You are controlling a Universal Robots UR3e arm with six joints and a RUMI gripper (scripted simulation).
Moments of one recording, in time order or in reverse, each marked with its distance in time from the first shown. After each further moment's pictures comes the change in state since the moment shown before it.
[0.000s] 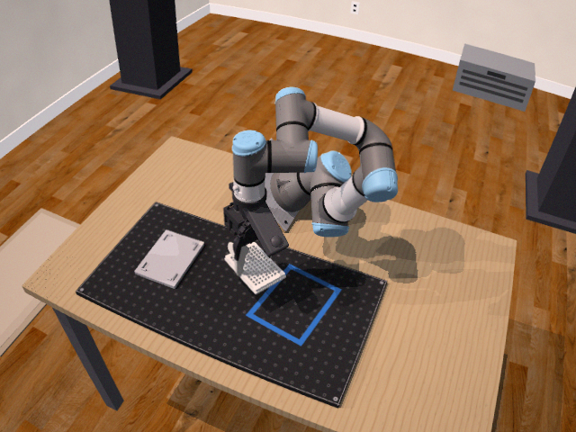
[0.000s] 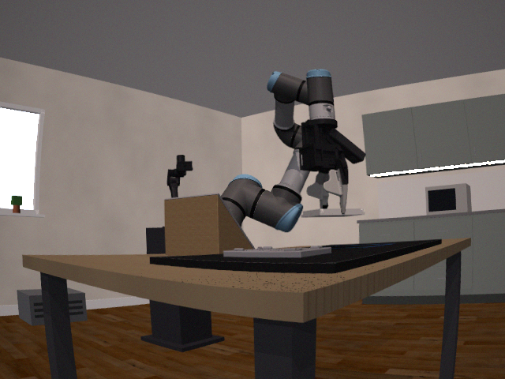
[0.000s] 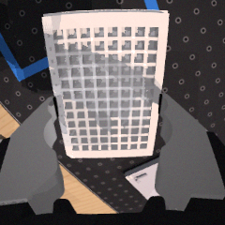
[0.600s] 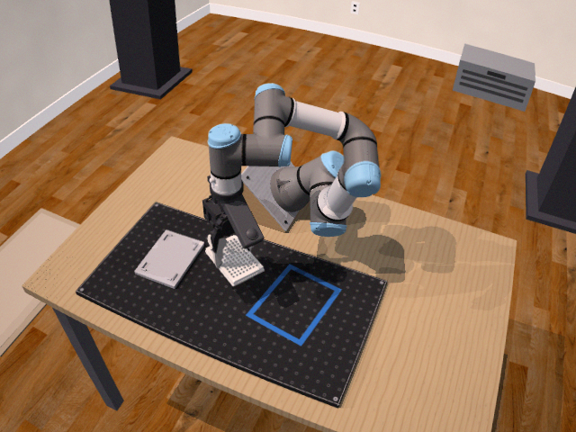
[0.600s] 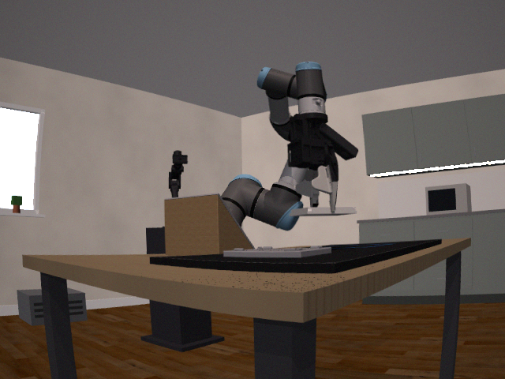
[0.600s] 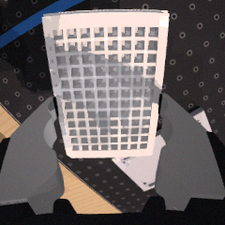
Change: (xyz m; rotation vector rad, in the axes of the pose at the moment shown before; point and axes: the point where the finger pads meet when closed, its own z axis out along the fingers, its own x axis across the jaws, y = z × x) arm 0.027 0.045 -0.002 -0.003 0.001 0.027
